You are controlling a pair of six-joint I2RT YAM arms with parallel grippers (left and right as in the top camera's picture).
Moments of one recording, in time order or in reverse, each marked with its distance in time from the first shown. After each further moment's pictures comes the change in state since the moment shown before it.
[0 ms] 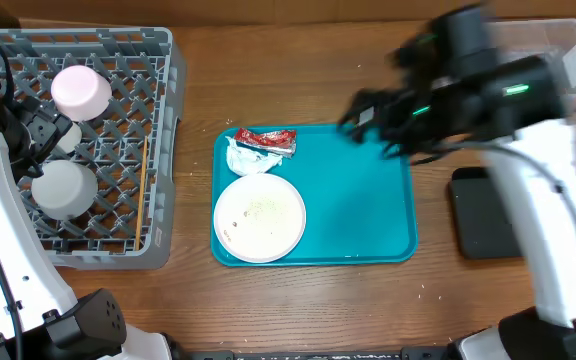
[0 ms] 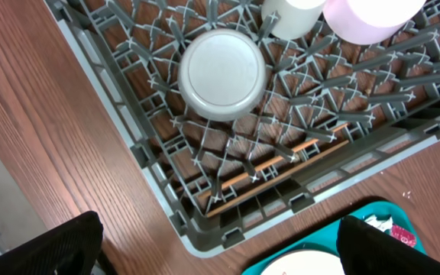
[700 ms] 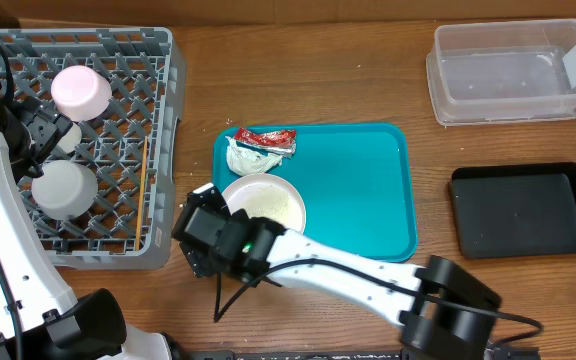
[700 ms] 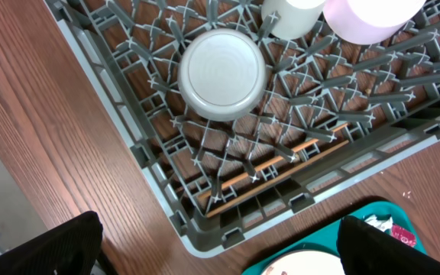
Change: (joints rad) left arm 0.000 0.000 0.000 0.000 0.000 0.000; right arm 0.734 0.301 -0.383 0.775 0.507 0.232
